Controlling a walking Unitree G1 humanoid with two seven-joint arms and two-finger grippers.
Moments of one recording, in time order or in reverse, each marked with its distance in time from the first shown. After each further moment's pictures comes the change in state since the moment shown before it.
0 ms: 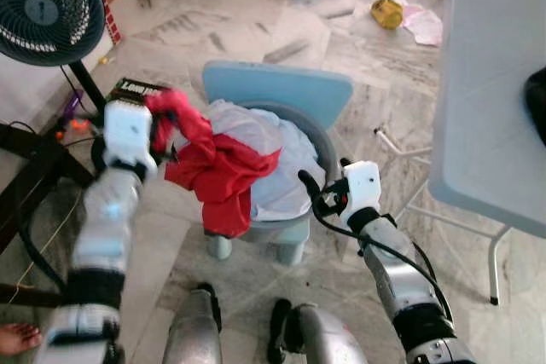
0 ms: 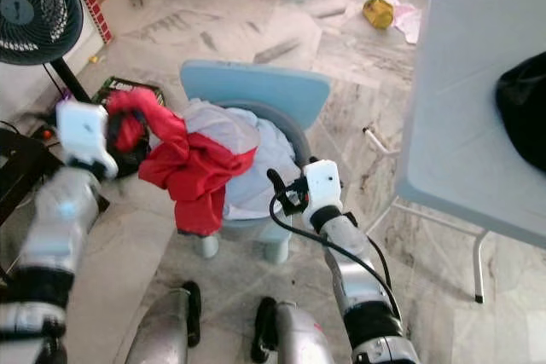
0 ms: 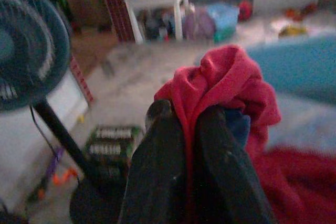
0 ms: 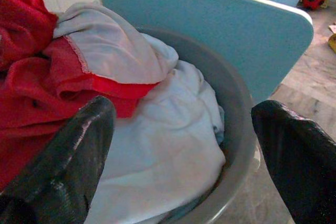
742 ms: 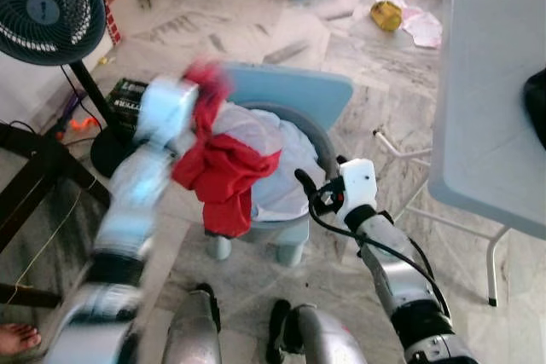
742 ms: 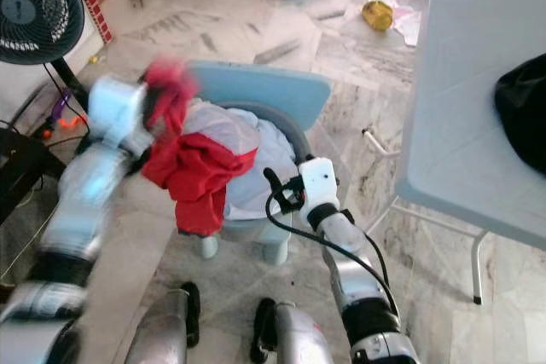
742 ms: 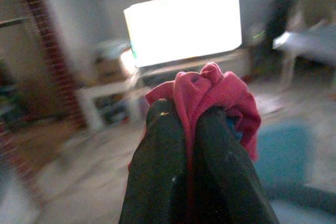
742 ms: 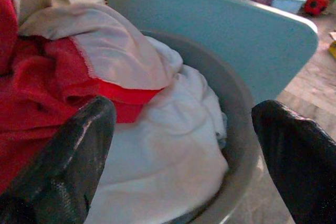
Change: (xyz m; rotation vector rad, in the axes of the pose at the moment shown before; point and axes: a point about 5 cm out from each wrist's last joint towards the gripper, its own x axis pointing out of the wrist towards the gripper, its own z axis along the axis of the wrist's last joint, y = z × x) left arm 0.025 -0.059 0.078 0.015 -0.380 -0.290; right arm 0.003 0.001 0.002 -0.025 0.000 0.003
